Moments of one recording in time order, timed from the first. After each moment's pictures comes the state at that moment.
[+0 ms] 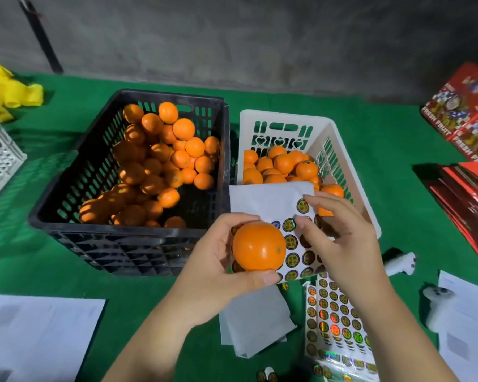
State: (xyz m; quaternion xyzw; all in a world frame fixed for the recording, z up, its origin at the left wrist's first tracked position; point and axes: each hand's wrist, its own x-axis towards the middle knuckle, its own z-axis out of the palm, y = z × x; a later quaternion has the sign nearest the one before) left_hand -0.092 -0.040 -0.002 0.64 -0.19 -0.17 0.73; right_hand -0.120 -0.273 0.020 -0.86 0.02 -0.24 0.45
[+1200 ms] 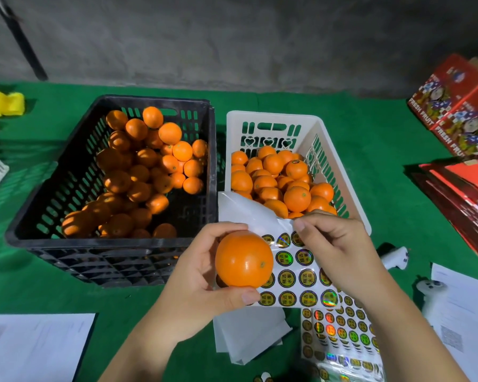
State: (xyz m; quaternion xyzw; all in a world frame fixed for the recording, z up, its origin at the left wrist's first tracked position) left_hand -0.092 -0.039 -0.002 0.60 -0.22 -0.17 0.75; right_hand -0.124 -0.288 0.030 -0.86 -0.03 -0.13 0.50
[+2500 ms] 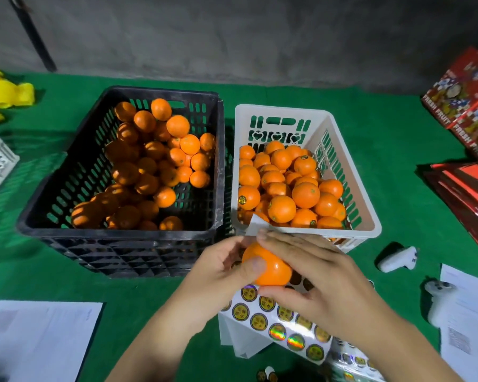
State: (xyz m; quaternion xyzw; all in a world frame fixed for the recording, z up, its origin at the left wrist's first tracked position) left_hand -0.088 -0.051 -0.018 0.60 -0.13 -0.29 0.74; right_hand -0.150 -0.257 0.030 -0.94 -0.21 -0.14 0.25
